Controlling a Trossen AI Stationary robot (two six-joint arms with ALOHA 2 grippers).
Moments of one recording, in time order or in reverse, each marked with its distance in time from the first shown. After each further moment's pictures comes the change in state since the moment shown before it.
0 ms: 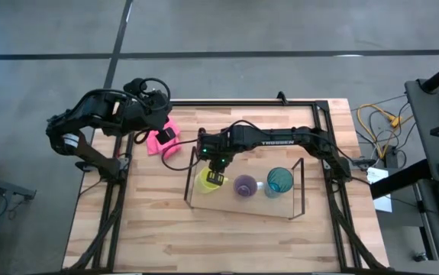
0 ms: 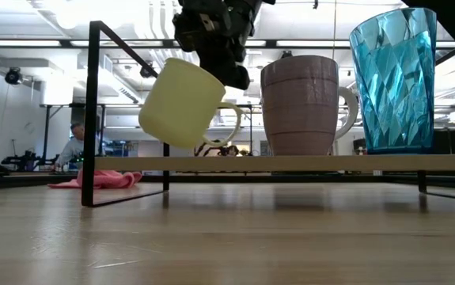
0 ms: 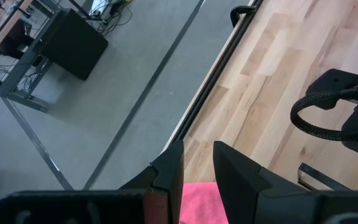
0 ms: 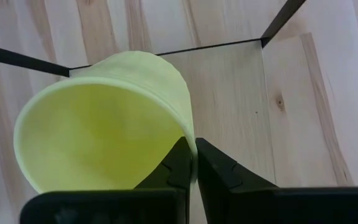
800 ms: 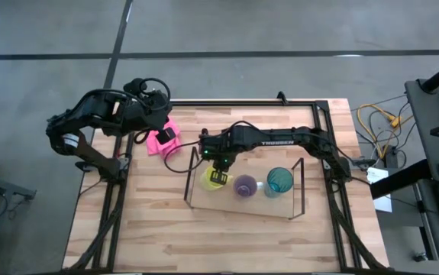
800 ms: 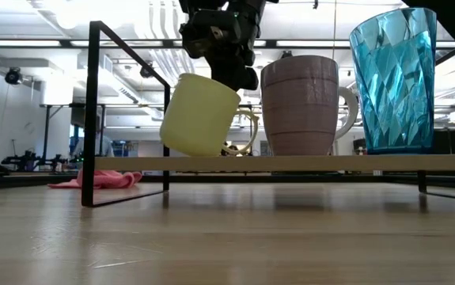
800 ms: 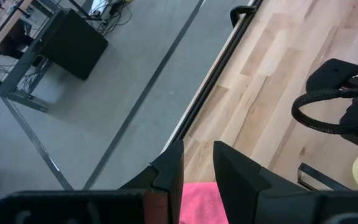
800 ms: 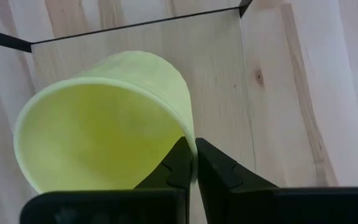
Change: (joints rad) left arm 0.000 0.000 0.000 0.000 0.001 0.000; right arm 0.000 0.000 -0.007 -0.079 0.061 -0.004
